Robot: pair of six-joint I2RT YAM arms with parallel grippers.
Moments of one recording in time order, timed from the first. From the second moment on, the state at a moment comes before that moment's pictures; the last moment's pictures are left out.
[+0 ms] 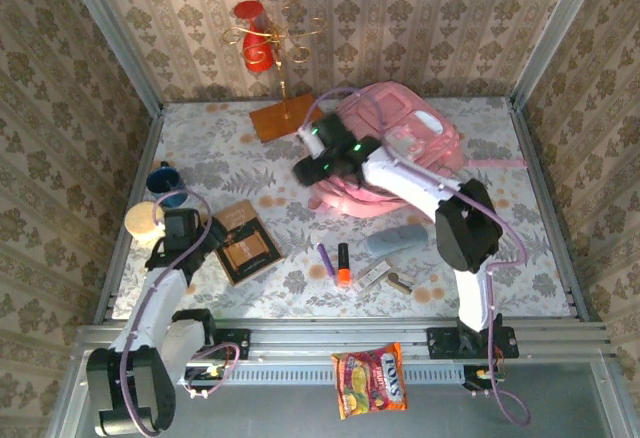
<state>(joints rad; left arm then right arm) 0.03 0.88 0.38 -0.41 -0.05 -0.61 0.70 1.99 1.67 -0.51 -0.06 0.09</state>
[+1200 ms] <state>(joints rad) 0.02 1.04 0.35 -0.19 0.27 -0.64 0.88 2.21 1.49 -0.12 -0.29 0.70</state>
